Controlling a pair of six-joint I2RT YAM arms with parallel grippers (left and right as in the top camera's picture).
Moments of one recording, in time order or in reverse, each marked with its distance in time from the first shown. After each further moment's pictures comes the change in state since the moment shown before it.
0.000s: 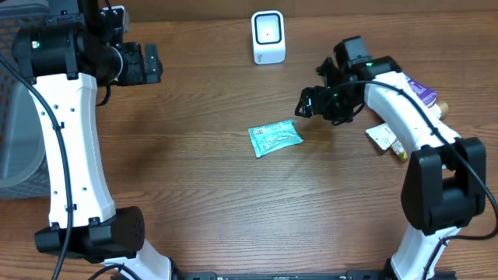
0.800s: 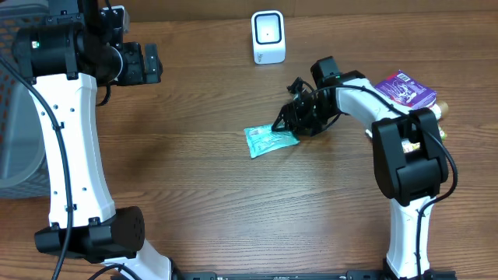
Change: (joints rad) left arm 0.000 0.000 0.000 0.000 0.000 0.000; right arm 0.063 0.257 -0.002 0.158 -0.326 -0.038
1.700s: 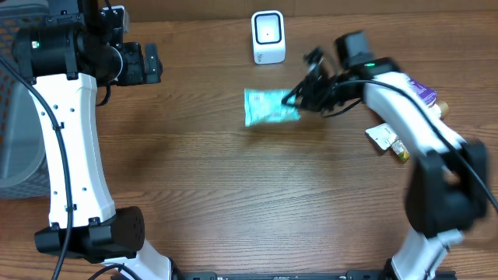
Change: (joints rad) left arm 0.000 0.000 0.000 0.000 0.000 0.000; right arm -0.068 -0.304 -0.006 0.013 -0.112 0.087
